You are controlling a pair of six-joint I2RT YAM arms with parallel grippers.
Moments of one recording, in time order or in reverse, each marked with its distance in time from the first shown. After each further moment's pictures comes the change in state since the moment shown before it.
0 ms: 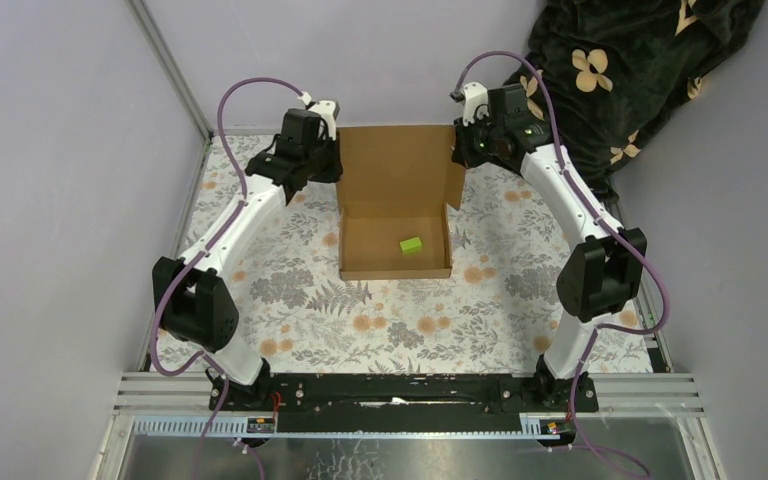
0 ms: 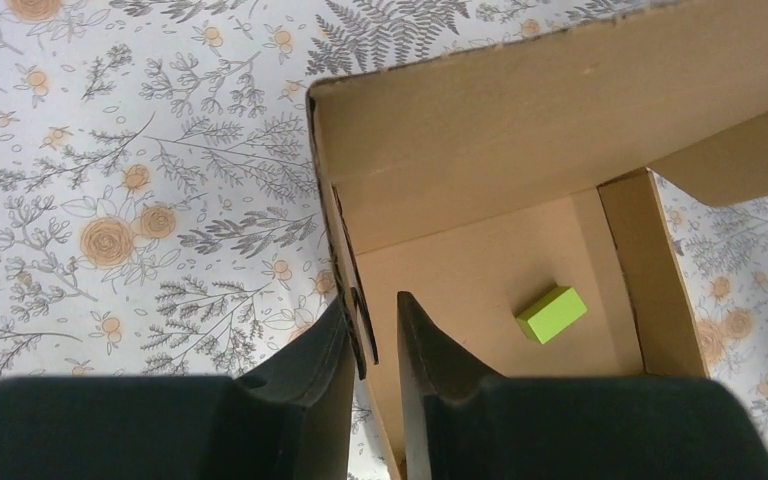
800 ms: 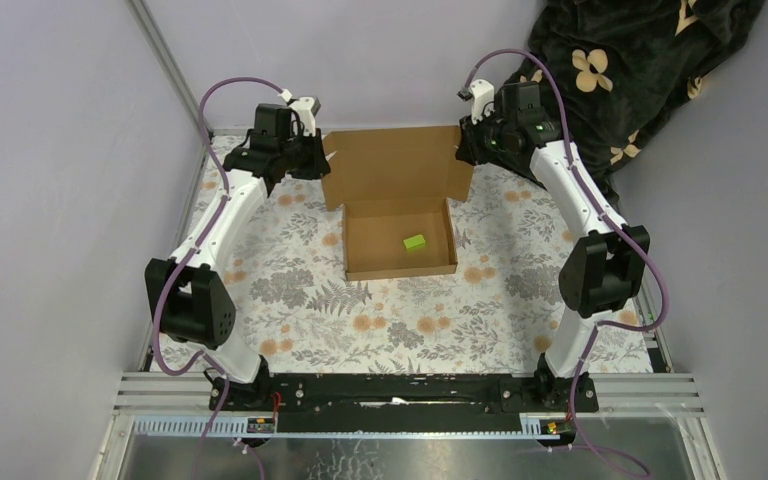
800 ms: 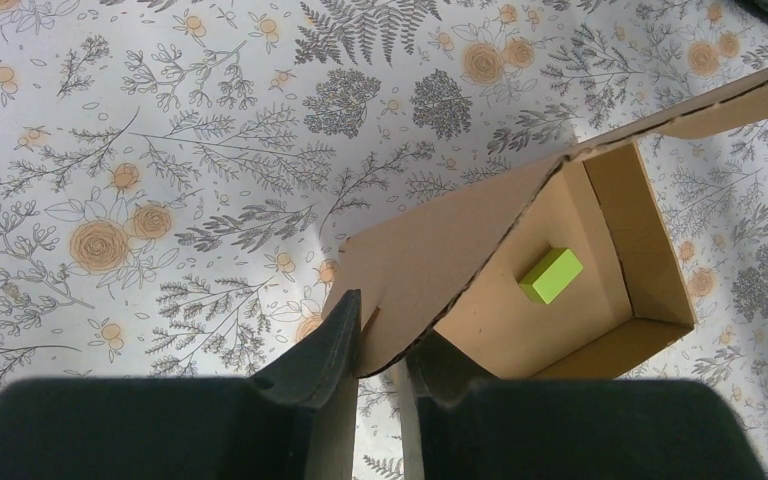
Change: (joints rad) left arm 0.138 0.000 0.015 -0.039 0.208 0.047; right arm -0.064 0.016 0.010 0.005 -0.132 -0.113
